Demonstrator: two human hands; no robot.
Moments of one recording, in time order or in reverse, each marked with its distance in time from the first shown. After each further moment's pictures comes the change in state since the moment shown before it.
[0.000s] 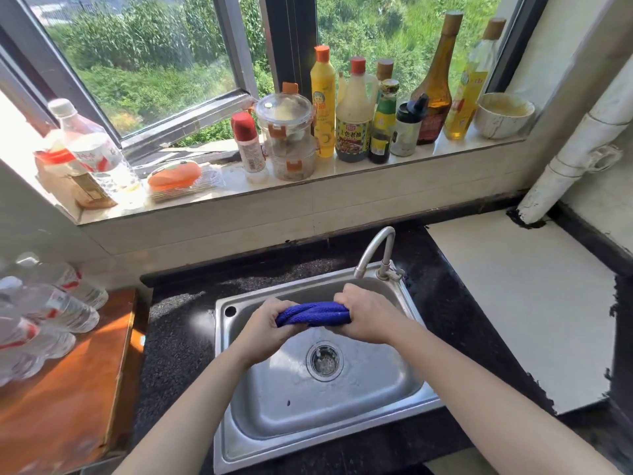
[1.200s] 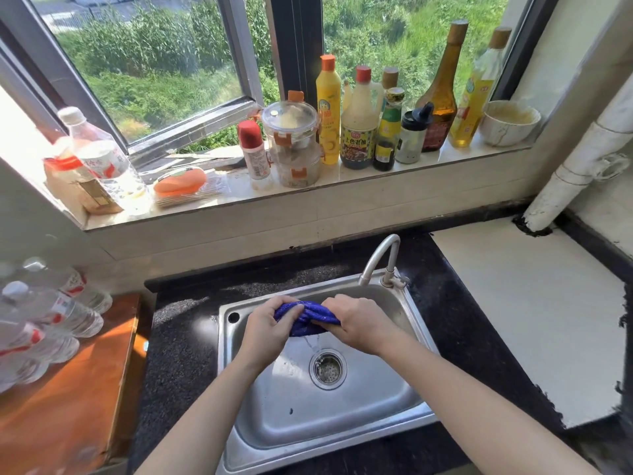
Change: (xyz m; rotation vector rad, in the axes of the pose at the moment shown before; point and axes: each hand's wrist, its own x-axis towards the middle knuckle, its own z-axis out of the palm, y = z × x) left_hand 0.003 0.012 0.007 -0.133 0.311 -0.036; right_hand 0.007 -0.022 0.007 -0.067 0.173 -0.098
